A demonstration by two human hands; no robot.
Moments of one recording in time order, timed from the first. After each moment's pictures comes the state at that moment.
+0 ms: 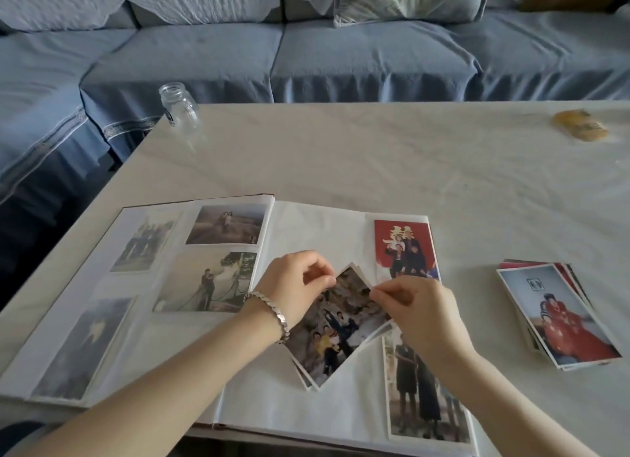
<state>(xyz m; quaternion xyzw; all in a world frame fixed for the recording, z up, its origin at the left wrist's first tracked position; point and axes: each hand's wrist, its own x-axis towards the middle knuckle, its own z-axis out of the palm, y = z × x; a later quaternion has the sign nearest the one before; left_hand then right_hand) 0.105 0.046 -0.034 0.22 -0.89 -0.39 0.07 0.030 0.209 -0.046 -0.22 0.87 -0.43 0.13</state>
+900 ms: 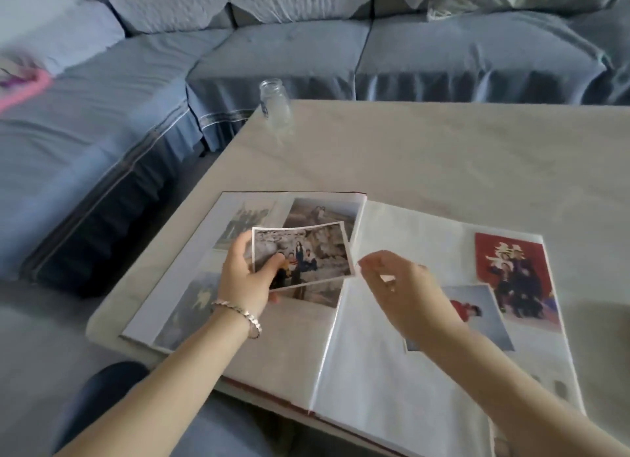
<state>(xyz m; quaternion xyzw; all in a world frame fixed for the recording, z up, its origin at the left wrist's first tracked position) 0.197 -0.045 -0.034 0.46 -0.69 -0.48 0.30 0.066 0.106 -0.030 -0.38 0.80 -0.40 0.21</state>
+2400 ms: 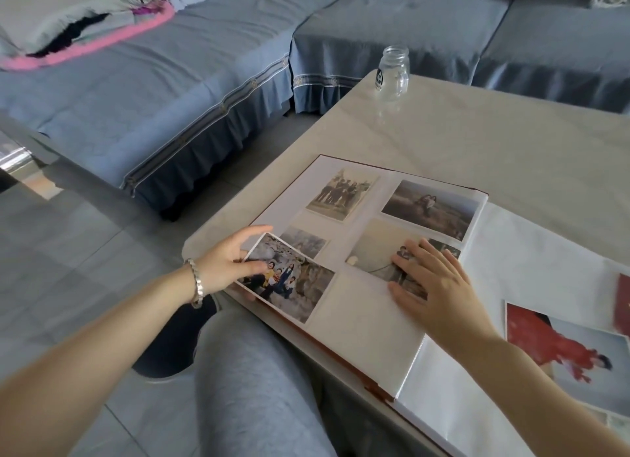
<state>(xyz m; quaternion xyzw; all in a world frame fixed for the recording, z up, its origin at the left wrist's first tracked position) 0.358 -0.139 -0.055 0.41 -0.77 -0.48 0.09 0.103 0.044 -0.074 -0.61 0.76 -0.21 0.10</state>
